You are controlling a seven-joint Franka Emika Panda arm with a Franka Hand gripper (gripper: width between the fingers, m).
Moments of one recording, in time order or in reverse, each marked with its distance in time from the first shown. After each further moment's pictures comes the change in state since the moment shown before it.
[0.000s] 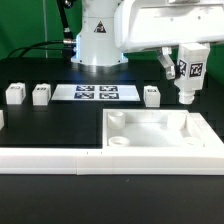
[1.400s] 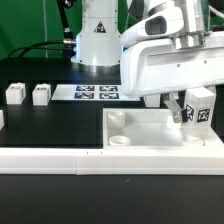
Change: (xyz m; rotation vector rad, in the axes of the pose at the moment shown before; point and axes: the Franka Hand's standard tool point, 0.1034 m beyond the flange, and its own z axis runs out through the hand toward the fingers) arm 0.001 0.002 0.068 0.017 -0.001 -0.030
